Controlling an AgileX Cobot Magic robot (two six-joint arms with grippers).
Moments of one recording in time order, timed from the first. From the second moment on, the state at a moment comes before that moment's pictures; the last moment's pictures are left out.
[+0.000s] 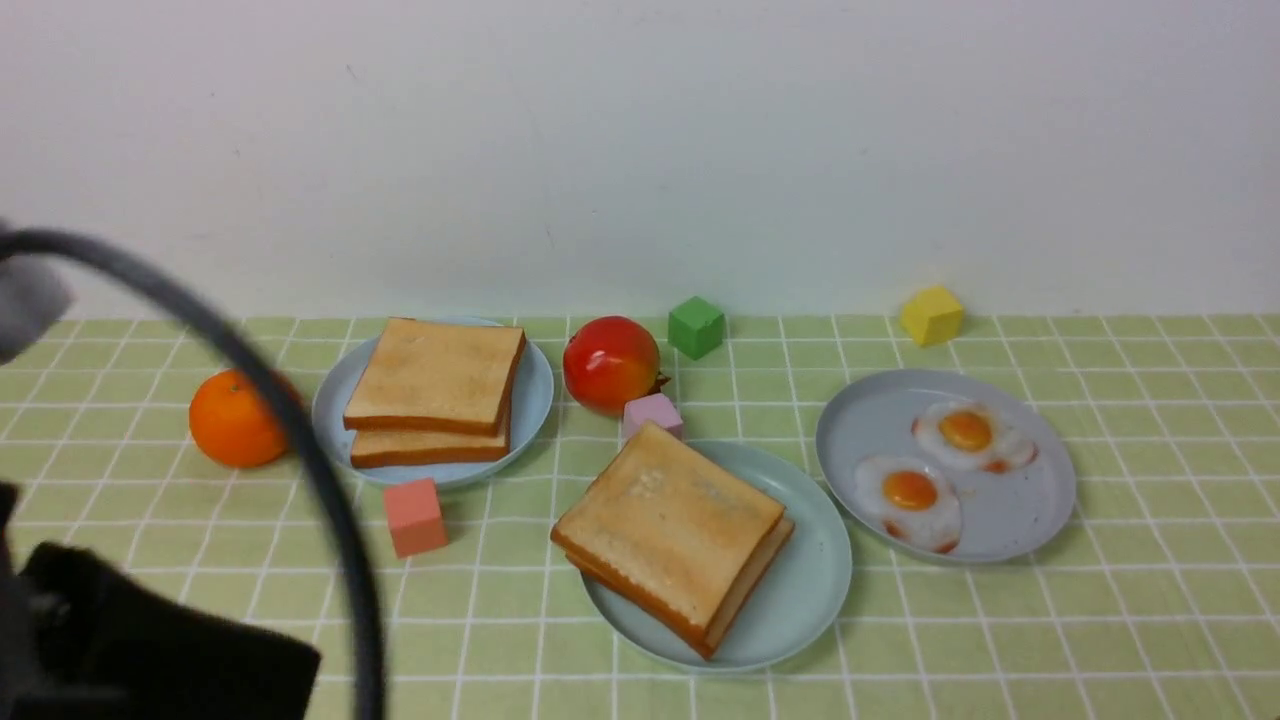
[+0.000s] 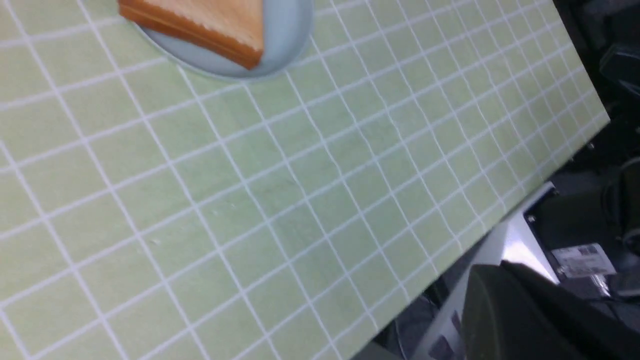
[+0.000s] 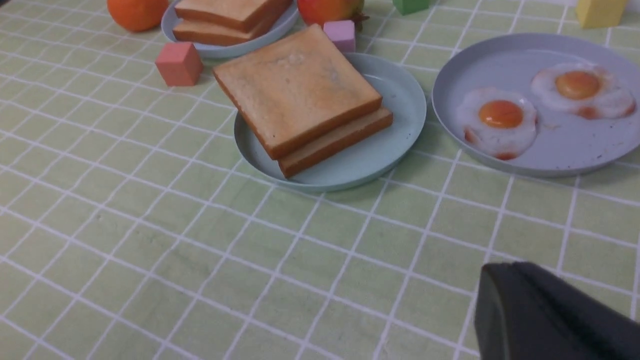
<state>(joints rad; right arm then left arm) 0.66 0.26 -0.34 -0.18 0.62 0.34 -0.31 0.73 -0.91 -0.59 1.10 0.12</state>
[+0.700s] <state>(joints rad) 0.66 0.26 -0.34 -0.18 0.63 0.34 -0.31 0.21 -0.87 -0.47 1.10 0.17</state>
